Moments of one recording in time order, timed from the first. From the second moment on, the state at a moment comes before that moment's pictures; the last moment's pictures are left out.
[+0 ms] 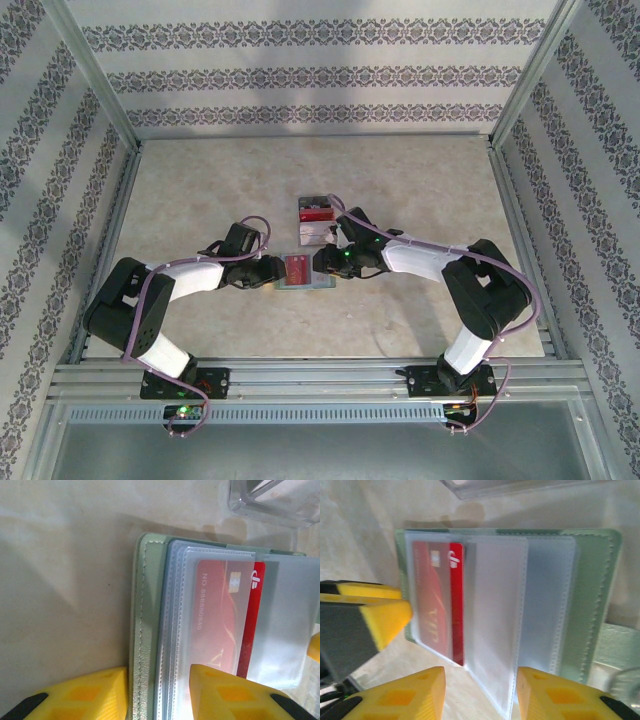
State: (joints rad) left arm -0.40 1.56 0.64 -0.08 0.40 -0.71; right arm 0.63 1.69 0.92 -0.23 -0.45 0.77
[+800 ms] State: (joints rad) left arm -0.36 1.44 0.61 -0.13 0.35 -0.68; right arm 0.72 1.83 0.98 -0.02 -0.54 0.89
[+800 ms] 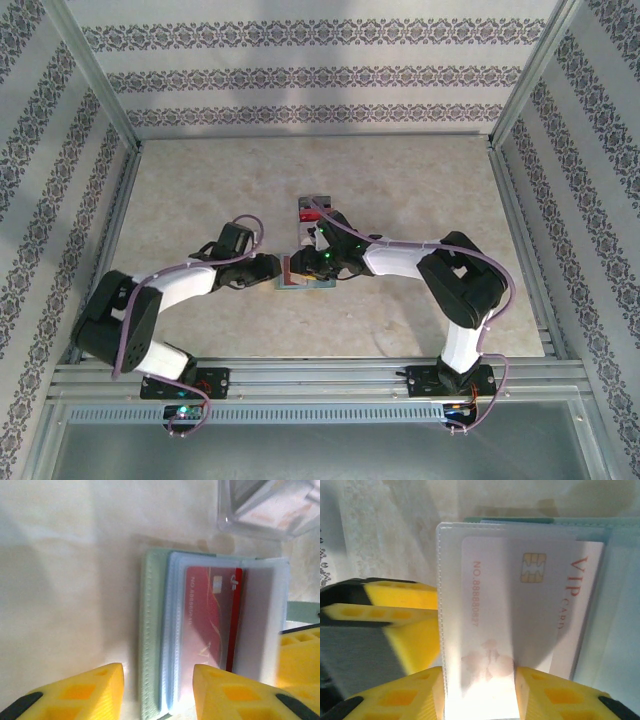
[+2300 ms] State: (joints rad) left arm -0.31 1.62 0.66 -0.03 0.49 -0.70; right arm 0.36 1.24 0.74 -0.38 -0.39 0.65
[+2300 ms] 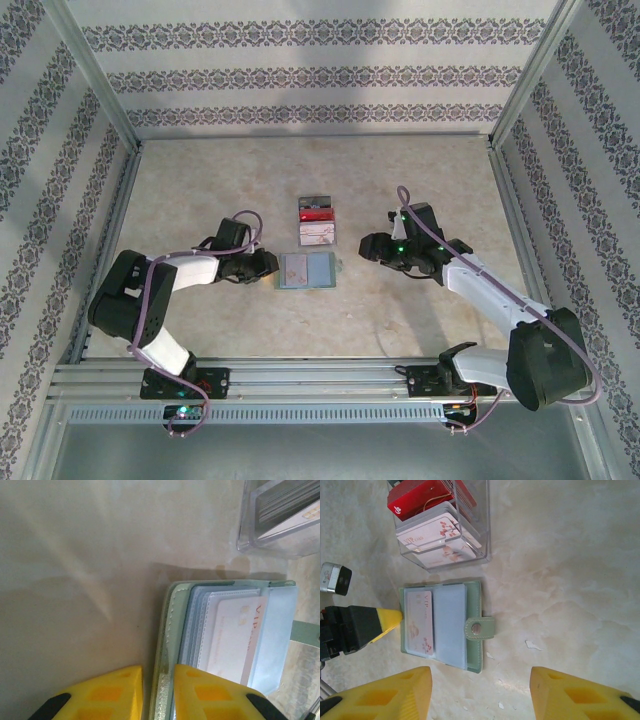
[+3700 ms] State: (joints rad) left arm -0.53 1.69 0.76 0.12 0.52 -0.81; right arm 0.44 1.49 0.77 -0.24 -0.56 0.68
